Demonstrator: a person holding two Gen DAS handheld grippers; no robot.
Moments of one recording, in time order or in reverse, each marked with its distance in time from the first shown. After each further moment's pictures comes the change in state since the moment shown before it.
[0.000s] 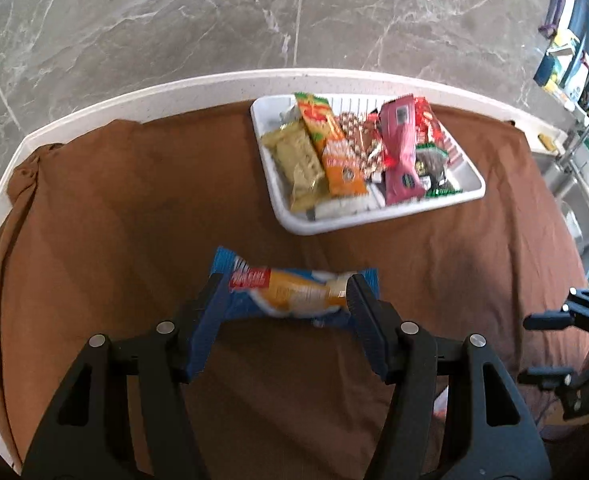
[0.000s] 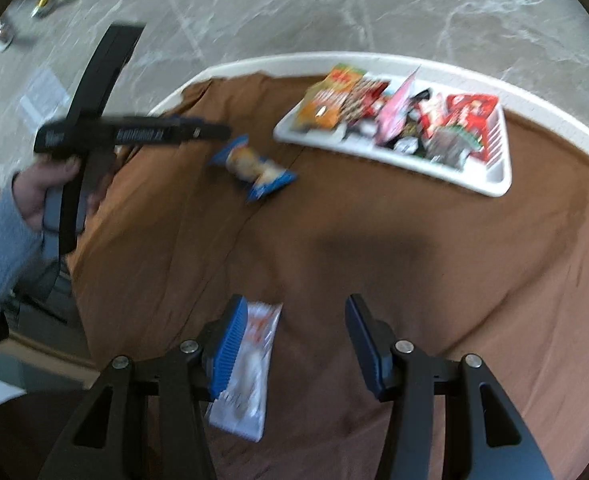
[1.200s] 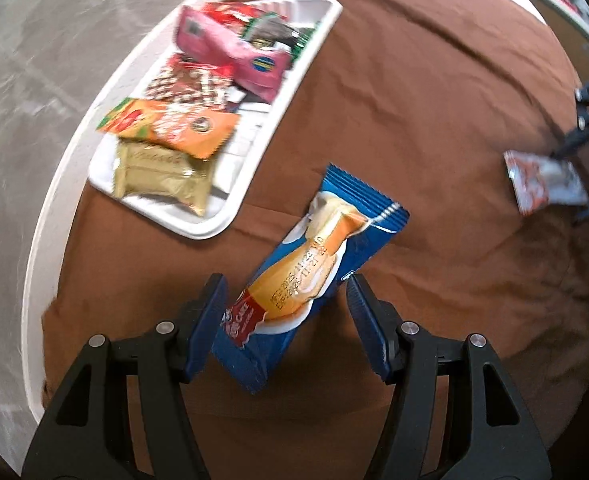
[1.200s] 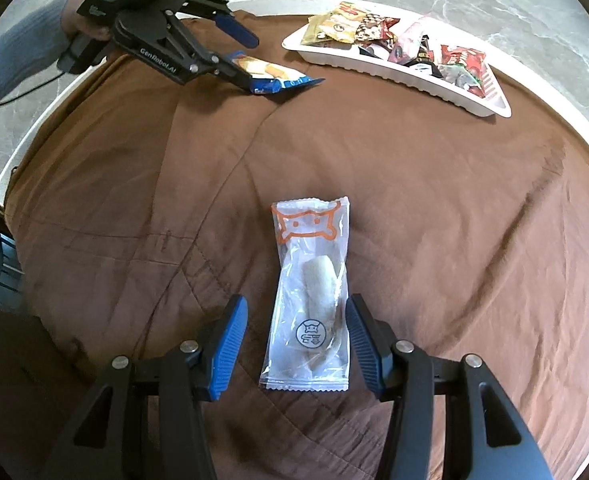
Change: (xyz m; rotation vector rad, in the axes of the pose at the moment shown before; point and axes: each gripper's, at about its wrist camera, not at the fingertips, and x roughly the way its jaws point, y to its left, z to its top) left arm 0.071 -0.028 0.000 1.012 0.167 -0.135; right arm 0.038 0.067 -0.050 0.053 0.110 -0.267
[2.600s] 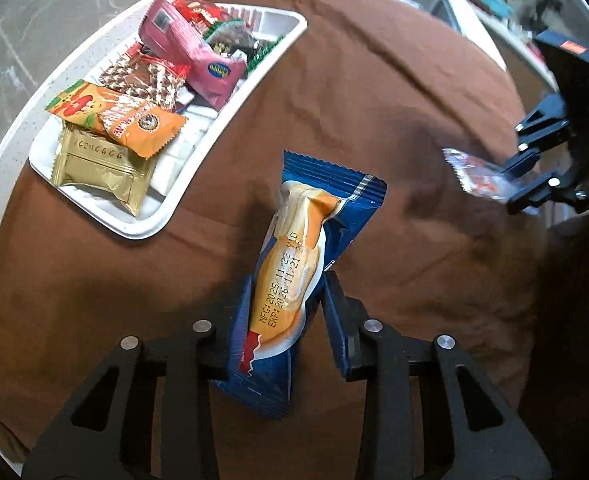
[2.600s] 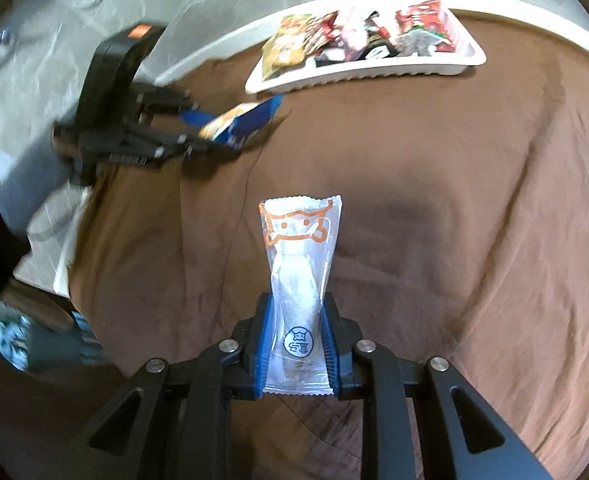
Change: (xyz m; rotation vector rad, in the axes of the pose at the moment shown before) left arm -0.011 0.027 -0.002 -0.142 -0.070 -0.301; right arm -0.012 -0.057 0.013 0.326 -0.040 0.298
